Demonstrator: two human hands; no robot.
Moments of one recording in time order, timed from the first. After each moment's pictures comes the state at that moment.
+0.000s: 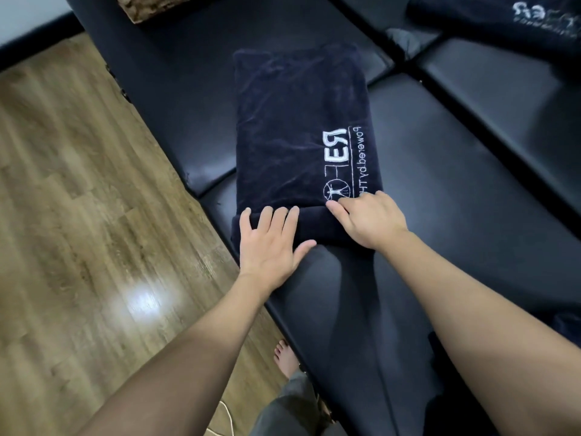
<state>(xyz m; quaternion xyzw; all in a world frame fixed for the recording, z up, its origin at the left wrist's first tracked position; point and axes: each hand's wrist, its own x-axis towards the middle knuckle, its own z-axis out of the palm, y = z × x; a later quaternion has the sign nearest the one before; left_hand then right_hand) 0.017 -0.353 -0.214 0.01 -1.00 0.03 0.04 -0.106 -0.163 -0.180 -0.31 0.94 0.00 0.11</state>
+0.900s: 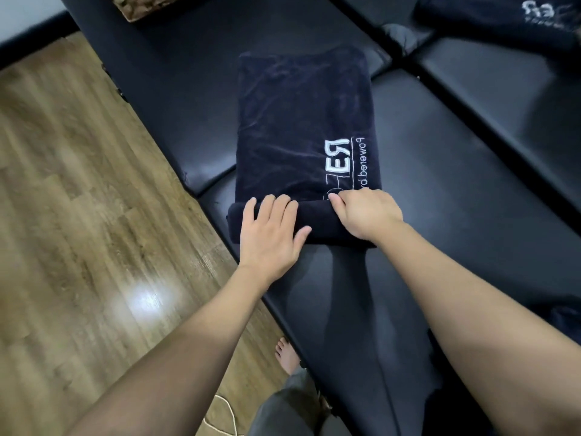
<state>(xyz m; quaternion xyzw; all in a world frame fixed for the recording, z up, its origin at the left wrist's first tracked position) 0.005 -0.355 -0.205 0.00 -1.00 0.00 0.02 -0.113 -0.171 -0.177 -0.23 0.96 -0.01 0.17</state>
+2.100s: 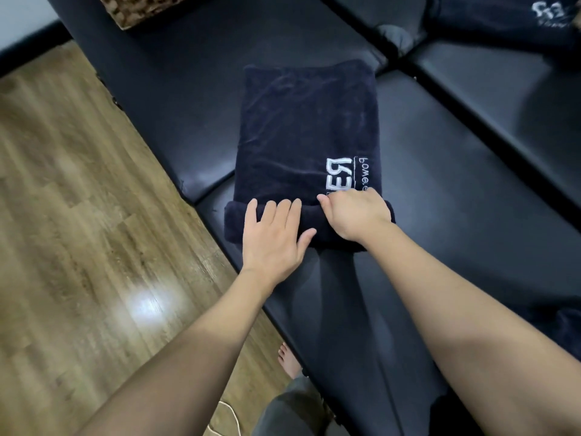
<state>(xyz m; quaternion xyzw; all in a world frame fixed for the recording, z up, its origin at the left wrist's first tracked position) -0.007 -0.351 -0.200 -0.01 -1.00 0.02 0.02 -0.116 -0.193 -0.172 -0.24 0.95 0.02 0.18</state>
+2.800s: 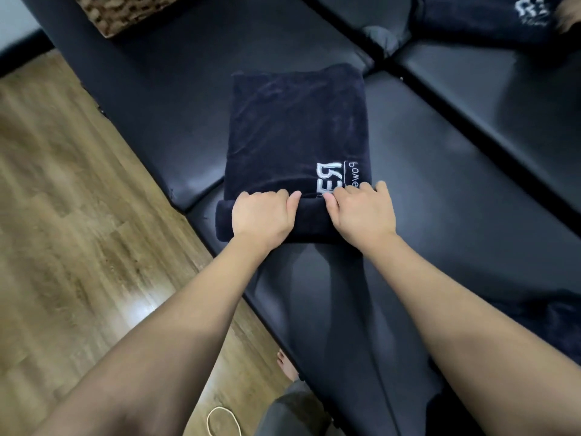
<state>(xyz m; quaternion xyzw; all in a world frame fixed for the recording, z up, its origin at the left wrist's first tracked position) -0.071 -0.354 -0.174 0.03 -0.99 0.00 -0.10 -0.110 -0.169 -0.184 -0.20 0.98 0.01 -0.02</state>
